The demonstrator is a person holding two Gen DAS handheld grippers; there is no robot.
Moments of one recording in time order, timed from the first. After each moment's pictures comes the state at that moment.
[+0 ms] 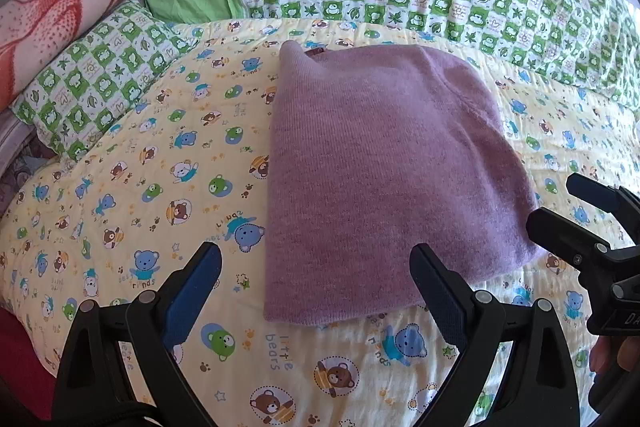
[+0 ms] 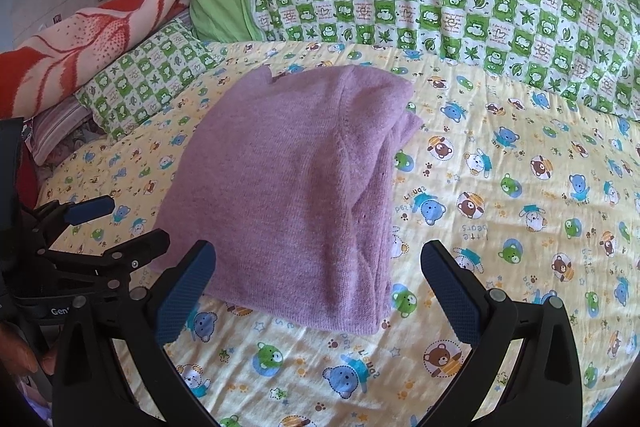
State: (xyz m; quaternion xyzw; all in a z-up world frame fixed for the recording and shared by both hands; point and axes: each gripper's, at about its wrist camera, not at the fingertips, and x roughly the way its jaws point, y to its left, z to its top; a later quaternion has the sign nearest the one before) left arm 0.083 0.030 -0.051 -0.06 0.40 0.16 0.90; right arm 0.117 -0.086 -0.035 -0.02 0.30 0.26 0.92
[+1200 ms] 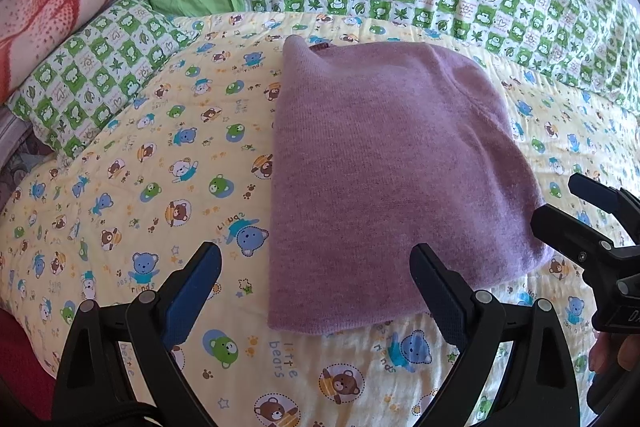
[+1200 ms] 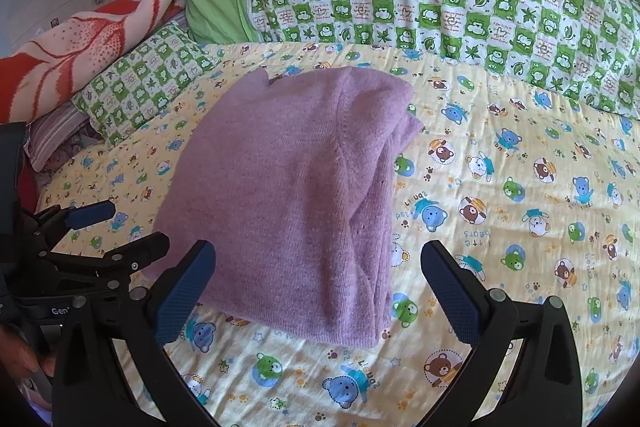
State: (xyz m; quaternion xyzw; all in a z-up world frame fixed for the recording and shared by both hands) left arm 0.092 0.039 -0.052 -0.07 0.41 0.16 0.90; right arm 0.124 -0.084 -0.035 -0.02 0.31 0.26 0.92
